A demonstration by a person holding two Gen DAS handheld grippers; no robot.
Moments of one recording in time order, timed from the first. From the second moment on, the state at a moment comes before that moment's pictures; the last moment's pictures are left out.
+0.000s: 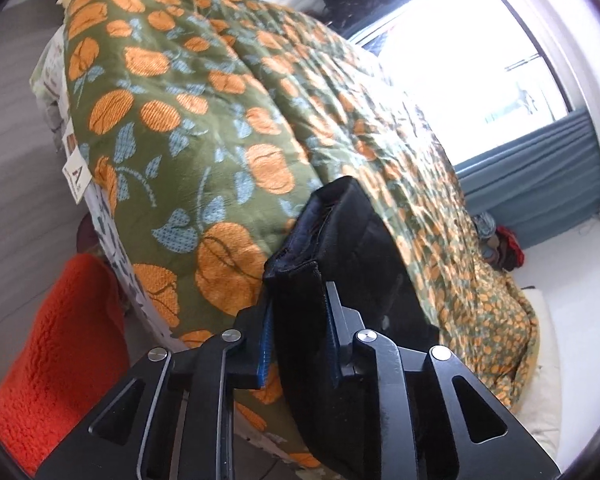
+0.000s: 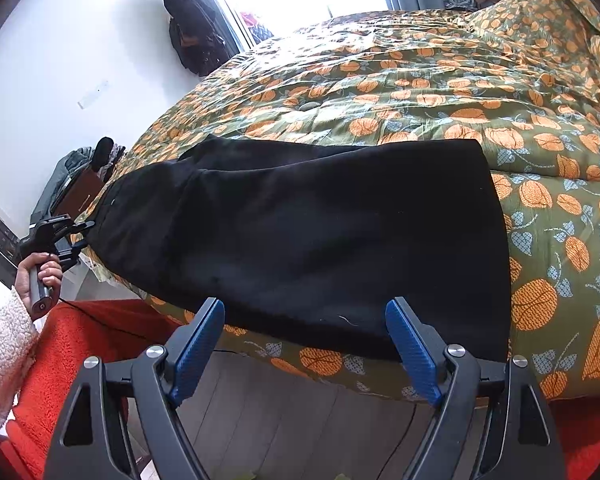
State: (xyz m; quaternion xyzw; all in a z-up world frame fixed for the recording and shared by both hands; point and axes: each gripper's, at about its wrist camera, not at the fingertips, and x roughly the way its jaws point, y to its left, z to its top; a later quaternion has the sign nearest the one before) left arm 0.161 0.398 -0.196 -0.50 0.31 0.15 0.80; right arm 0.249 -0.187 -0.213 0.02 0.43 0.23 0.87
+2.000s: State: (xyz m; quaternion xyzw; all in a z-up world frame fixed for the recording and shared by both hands) left arm 0.251 0.072 -0.122 -0.13 0.45 -0.12 0.88; right arm 0.335 -0.183 -0.156 0.15 0.51 0.35 0.77
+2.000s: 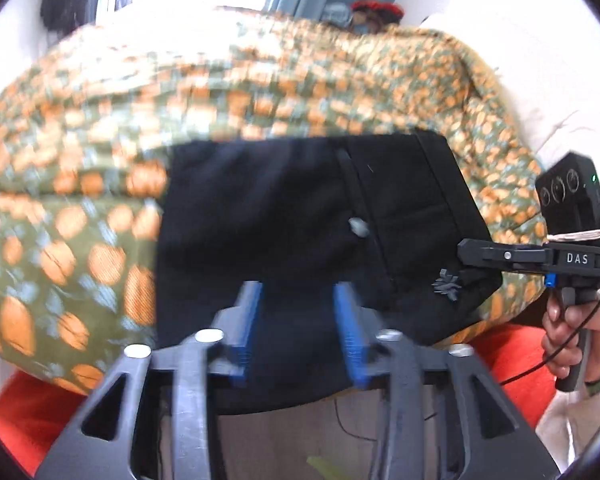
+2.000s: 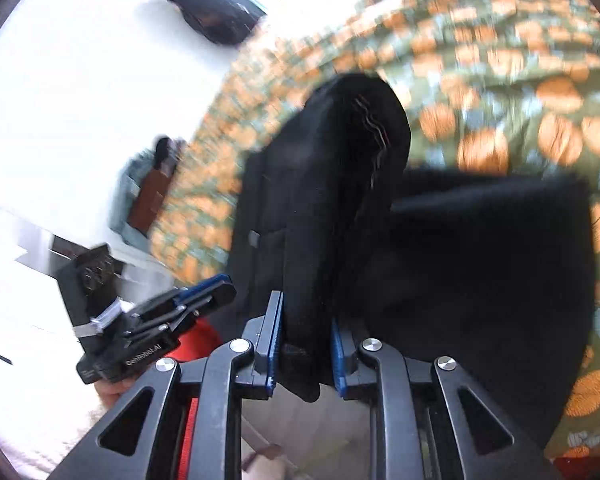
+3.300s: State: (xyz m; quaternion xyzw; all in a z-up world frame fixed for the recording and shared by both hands) left arm 0.267 0.082 -0.163 -0.10 0.53 -0.03 0.84; right arm 0.308 -0.323 -0.166 0.15 0.45 0.15 0.87
